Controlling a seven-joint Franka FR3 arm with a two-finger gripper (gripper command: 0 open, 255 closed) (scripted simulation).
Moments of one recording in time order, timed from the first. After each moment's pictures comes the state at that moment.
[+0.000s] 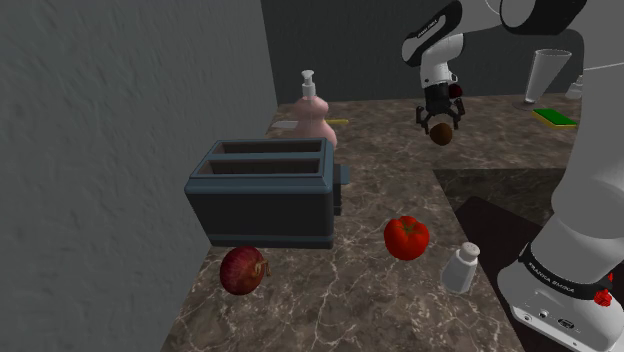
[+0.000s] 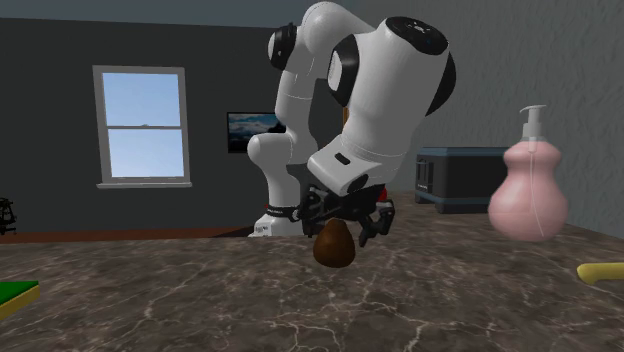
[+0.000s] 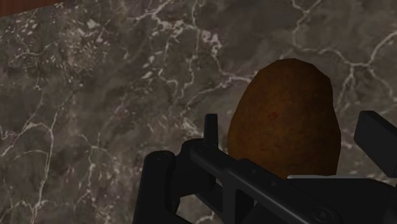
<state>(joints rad) -0.27 0.43 -0.32 -1.73 0.07 1.55 0.24</state>
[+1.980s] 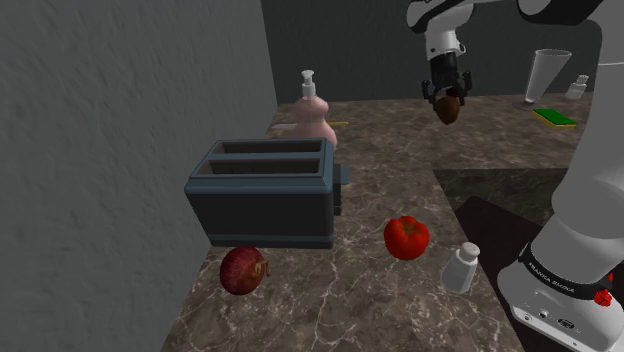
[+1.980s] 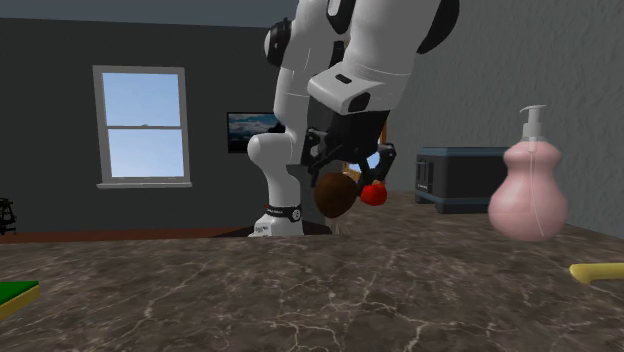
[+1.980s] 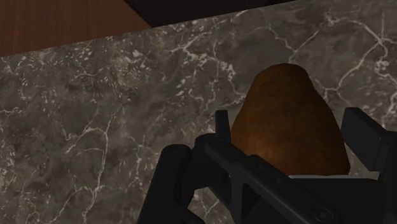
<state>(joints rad) -0.27 0.35 -0.33 -1.61 0.05 1.35 0.25</state>
